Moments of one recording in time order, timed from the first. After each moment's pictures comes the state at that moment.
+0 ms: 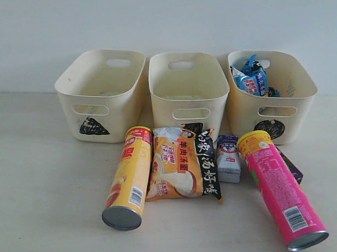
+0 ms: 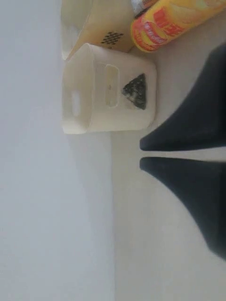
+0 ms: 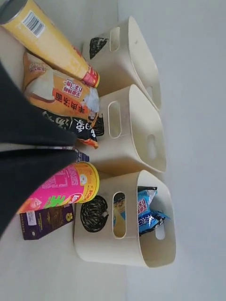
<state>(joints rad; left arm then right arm) -0.01 0.00 0.00 -0.11 0.12 0.13 0.36 0.16 -0.01 -0.01 -0.03 0.19</state>
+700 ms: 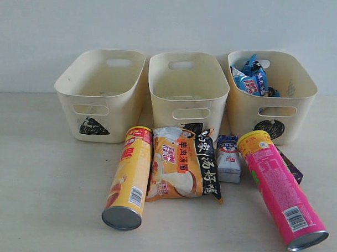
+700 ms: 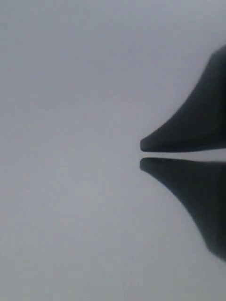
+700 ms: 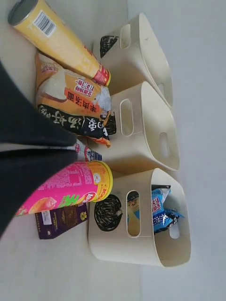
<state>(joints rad) -0.01 0.00 -0.22 -0.17 -0.37 -0.56 0.36 0.16 -0.01 -0.01 0.01 0.20</state>
